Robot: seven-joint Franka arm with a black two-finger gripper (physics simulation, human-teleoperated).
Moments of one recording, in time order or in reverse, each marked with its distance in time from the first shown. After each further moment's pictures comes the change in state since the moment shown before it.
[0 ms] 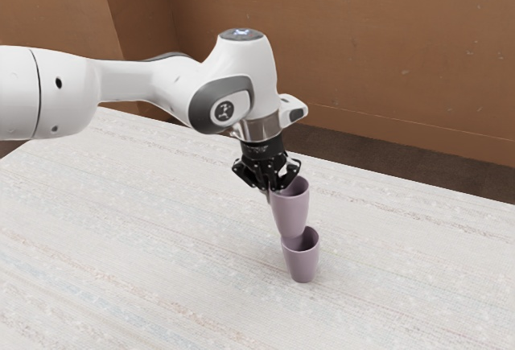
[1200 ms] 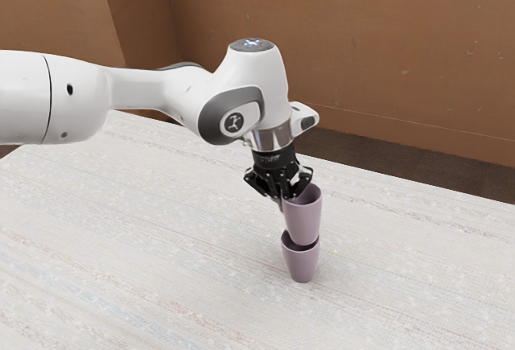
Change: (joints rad) arm -0.014 0.027 -0.023 -0.002 0.001 0.048 -0.056
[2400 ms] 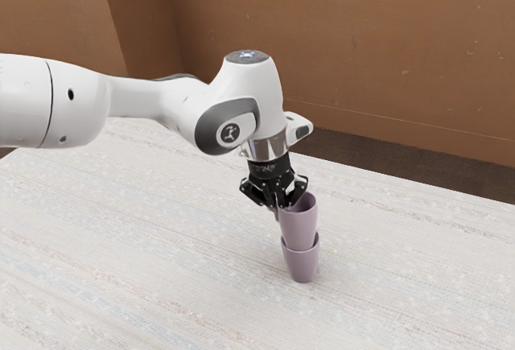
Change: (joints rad) arm 0.014 -0.007 0.000 -0.058 -0.014 0.041 -0.028
